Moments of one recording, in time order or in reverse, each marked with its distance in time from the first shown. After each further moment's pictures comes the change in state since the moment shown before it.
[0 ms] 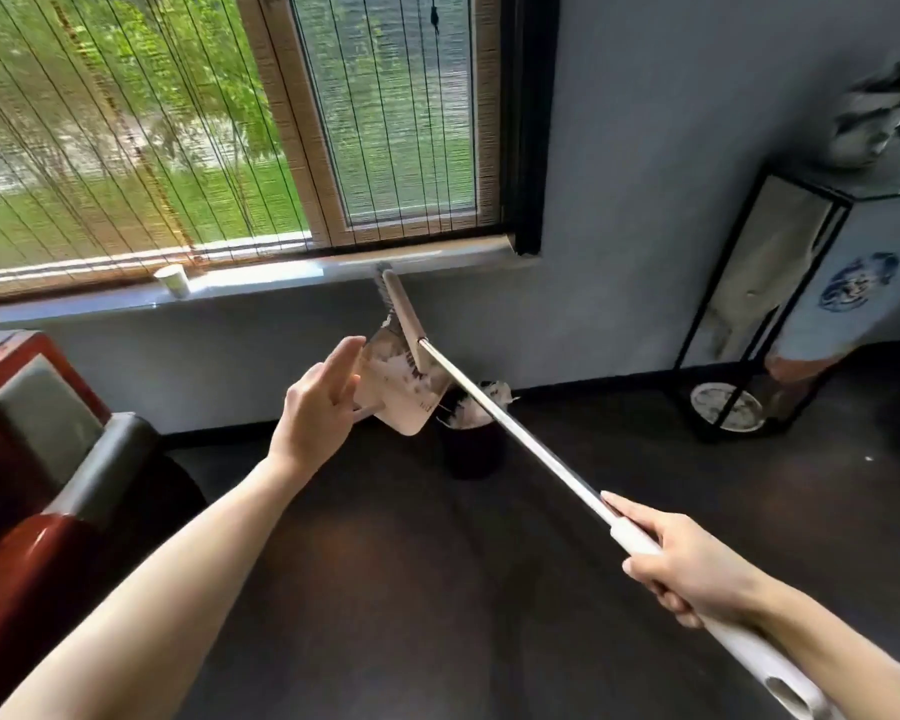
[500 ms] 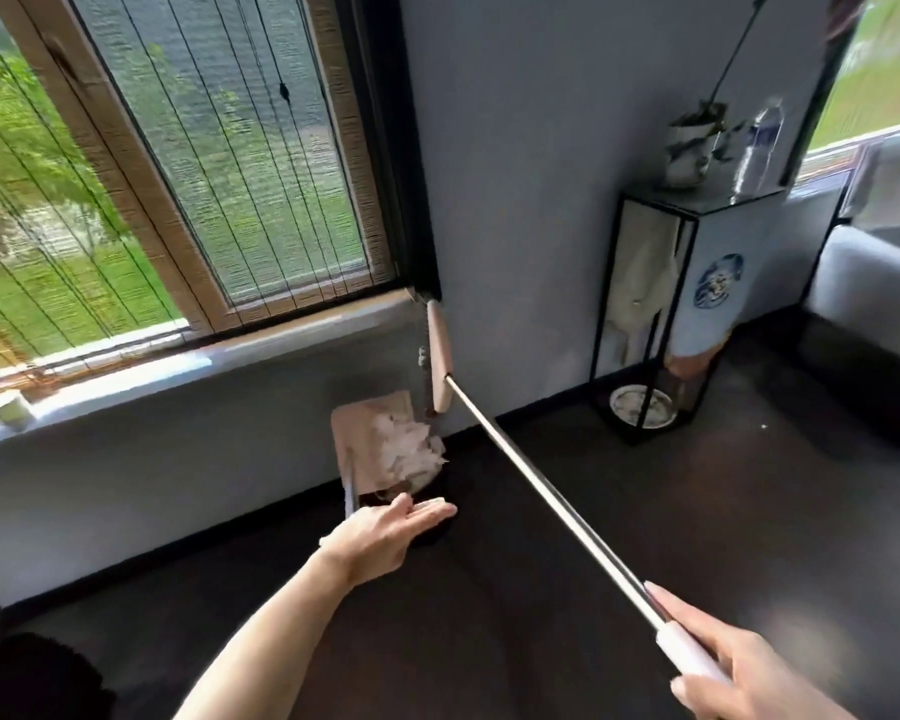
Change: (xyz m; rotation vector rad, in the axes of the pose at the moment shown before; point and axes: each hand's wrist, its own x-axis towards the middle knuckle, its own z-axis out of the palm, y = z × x) left_hand 0.025 -0.019 0.151 0.380 -0.797 0.674; right_hand -0.027 0.032 -0.016 0.207 0.210 0.027
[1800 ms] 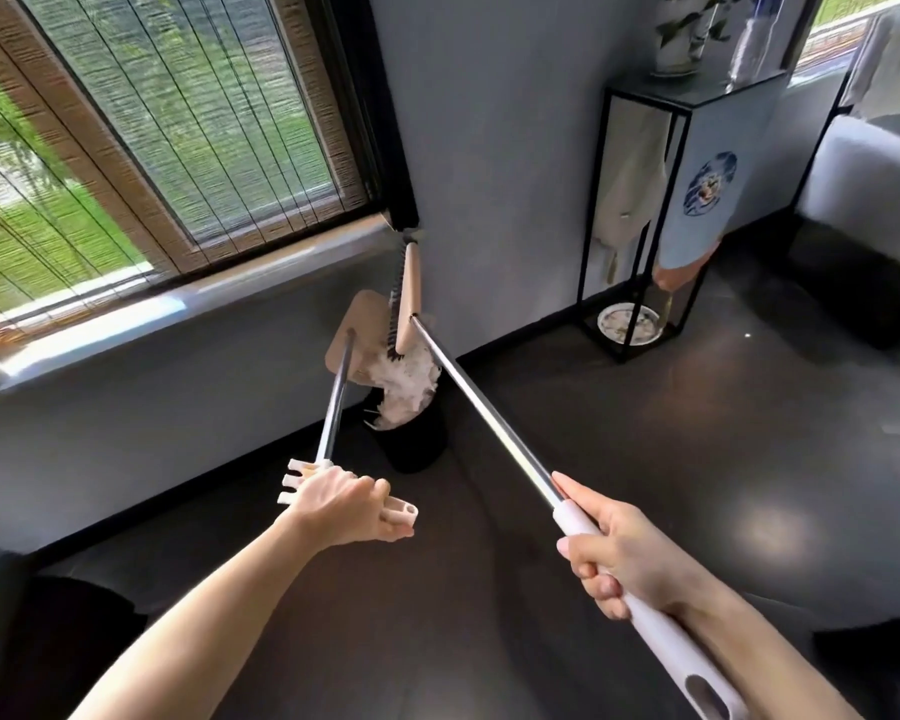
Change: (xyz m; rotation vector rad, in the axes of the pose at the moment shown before) left_hand -0.033 0.019 0.008 0.292 -0.392 -0.181; right_hand 0.031 -0.022 0.059 0.417 -0.060 0.119
